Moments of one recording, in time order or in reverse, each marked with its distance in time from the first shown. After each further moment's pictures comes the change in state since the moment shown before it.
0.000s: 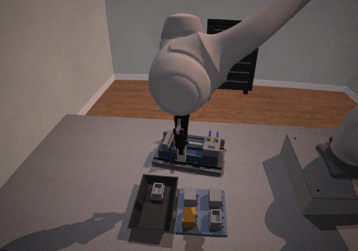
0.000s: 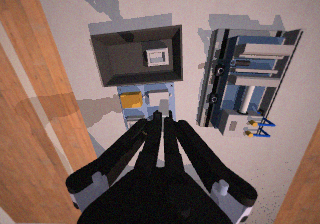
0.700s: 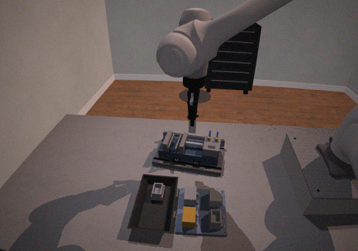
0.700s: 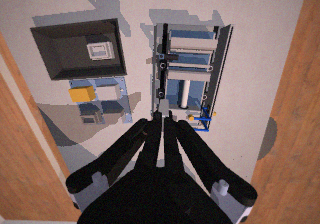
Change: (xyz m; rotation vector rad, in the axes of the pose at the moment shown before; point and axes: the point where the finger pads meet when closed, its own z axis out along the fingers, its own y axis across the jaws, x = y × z) arm -0.010 0.163 0.000 0.000 -0.004 -0.013
